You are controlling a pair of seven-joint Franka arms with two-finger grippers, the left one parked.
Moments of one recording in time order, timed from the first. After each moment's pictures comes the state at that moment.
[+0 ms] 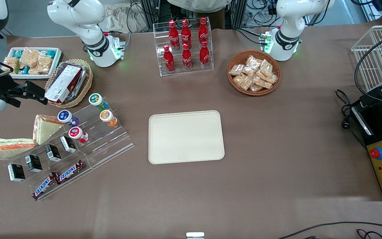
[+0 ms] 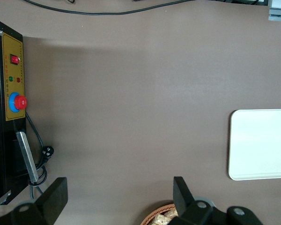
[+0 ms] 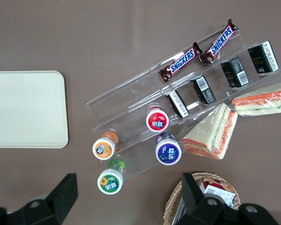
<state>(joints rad) -0.02 -0.05 0.02 -1.61 0.06 1.56 -0.02</state>
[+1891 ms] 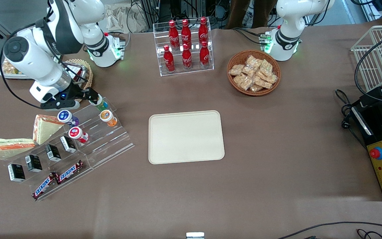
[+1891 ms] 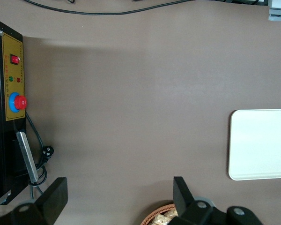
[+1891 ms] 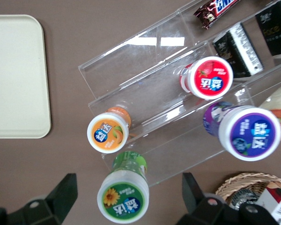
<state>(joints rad) 0.12 -0.28 0.04 -2.39 0.06 2.10 0.11</state>
